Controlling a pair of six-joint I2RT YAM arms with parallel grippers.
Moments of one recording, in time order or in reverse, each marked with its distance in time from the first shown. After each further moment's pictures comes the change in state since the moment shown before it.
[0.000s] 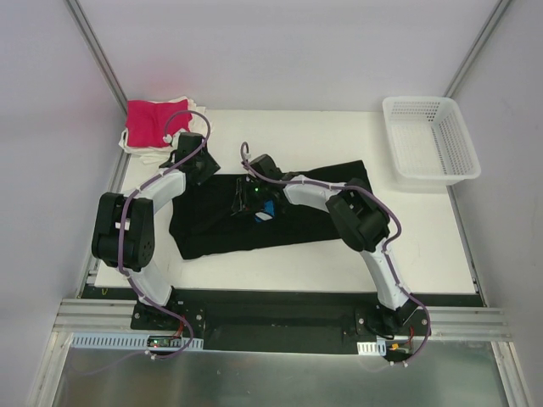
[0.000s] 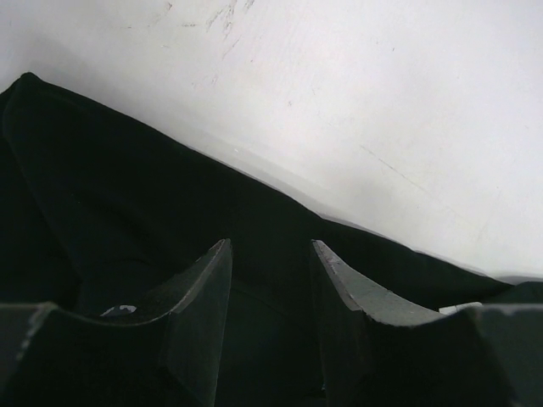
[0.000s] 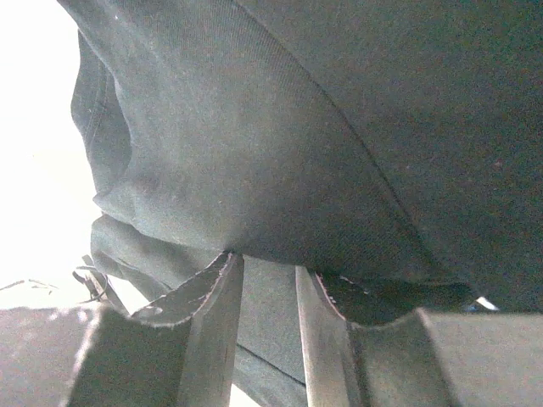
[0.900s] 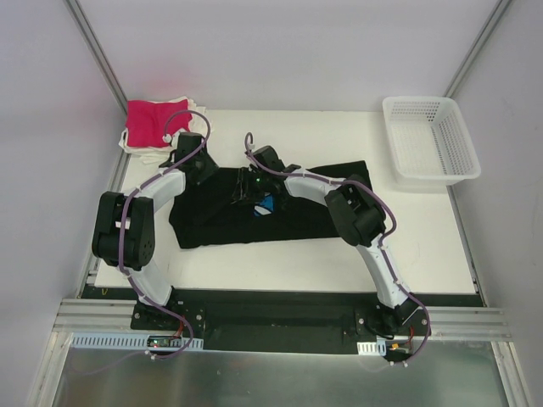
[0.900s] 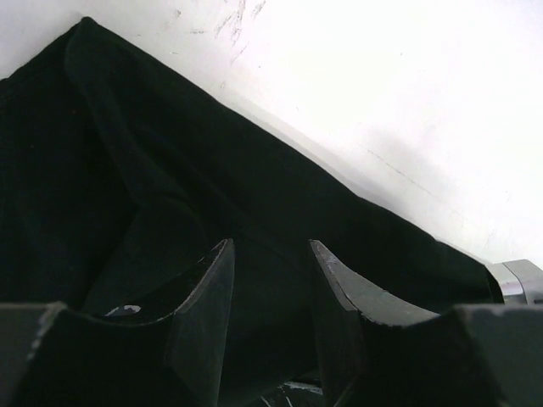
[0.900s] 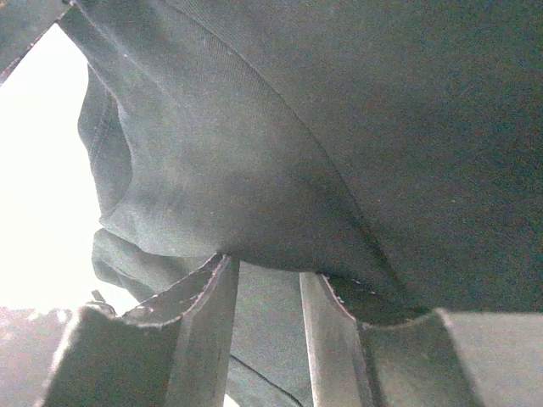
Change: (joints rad) left arm 0.008 0.008 0.004 0.000 -0.005 0.017; right arm -0.051 0.075 0.116 -0.013 0.009 0.007
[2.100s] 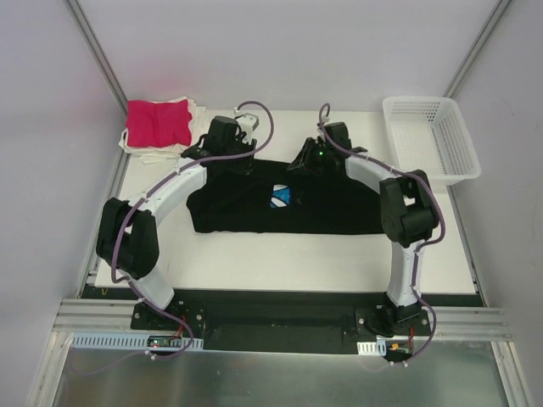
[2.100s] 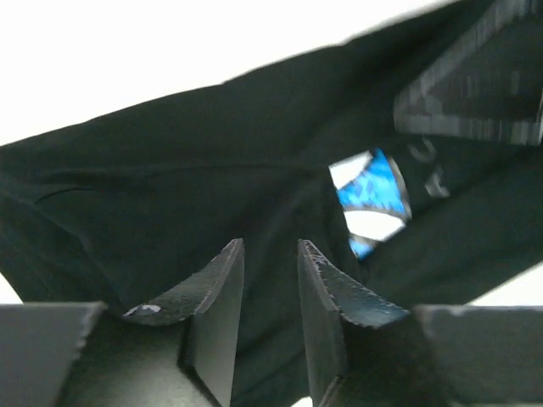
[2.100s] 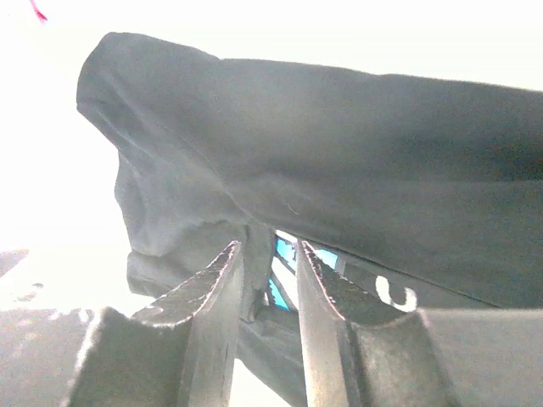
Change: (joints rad) left arm -0.227 -0.011 0.246 -0.179 0.173 0.654; right arm -0.327 -0.252 -0.261 0.017 -0.014 0.006
